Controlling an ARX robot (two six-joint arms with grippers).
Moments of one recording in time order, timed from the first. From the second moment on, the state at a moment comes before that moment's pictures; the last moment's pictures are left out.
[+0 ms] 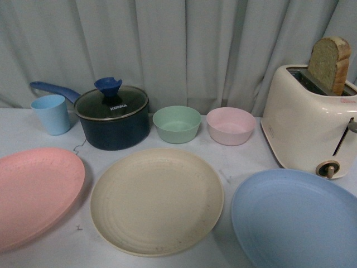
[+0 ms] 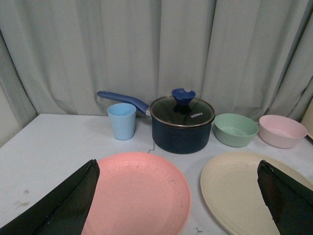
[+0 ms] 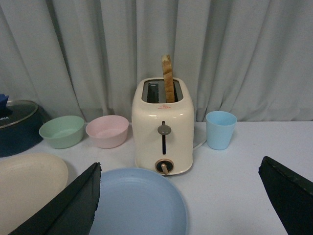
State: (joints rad) left arm 0.00 0.01 0.01 0.00 0.00 -0.01; right arm 0.00 0.00 0.01 0.00 0.00 0.00
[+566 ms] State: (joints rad) left arm 0.00 0.01 0.01 0.00 0.00 -0.01; right arm 0.00 0.00 0.01 0.00 0.00 0.00
